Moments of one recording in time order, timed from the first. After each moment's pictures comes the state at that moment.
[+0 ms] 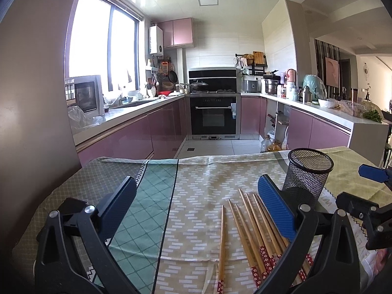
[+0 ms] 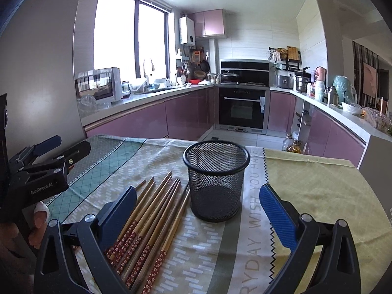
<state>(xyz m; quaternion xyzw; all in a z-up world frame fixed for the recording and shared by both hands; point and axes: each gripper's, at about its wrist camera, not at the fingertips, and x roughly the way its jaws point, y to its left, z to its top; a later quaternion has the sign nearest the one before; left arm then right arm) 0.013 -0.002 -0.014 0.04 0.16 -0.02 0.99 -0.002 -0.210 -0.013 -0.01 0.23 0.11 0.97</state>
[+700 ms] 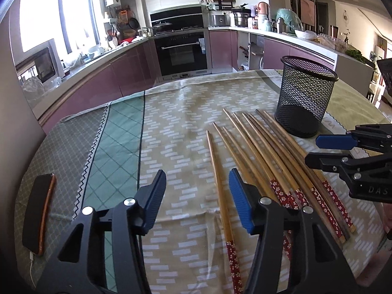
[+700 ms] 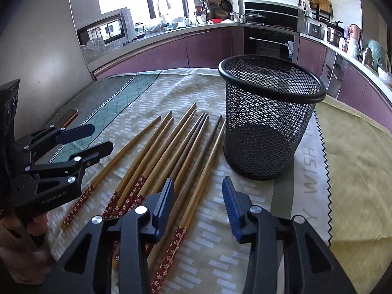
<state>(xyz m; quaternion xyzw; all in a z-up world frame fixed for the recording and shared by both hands) 0.064 -0.008 -0.078 0.11 0.34 -0.11 0.93 0.052 -0.176 -0.067 -0.01 0.41 0.17 0.89</state>
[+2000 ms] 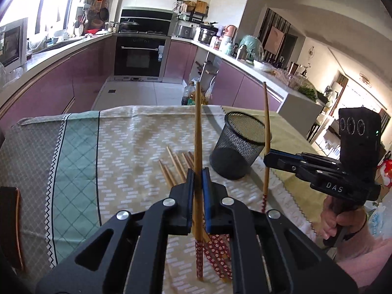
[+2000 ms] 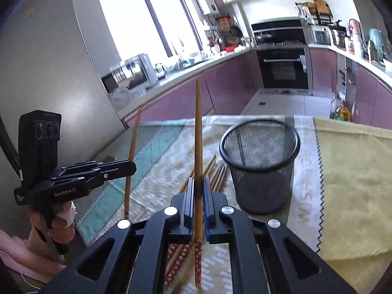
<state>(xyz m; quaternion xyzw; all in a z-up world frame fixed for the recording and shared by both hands) 0.070 0.004 -0.001 -0.05 0.34 -0.27 0.90 0.039 -0.221 -0.009 0.09 0.32 0.25 0.91</state>
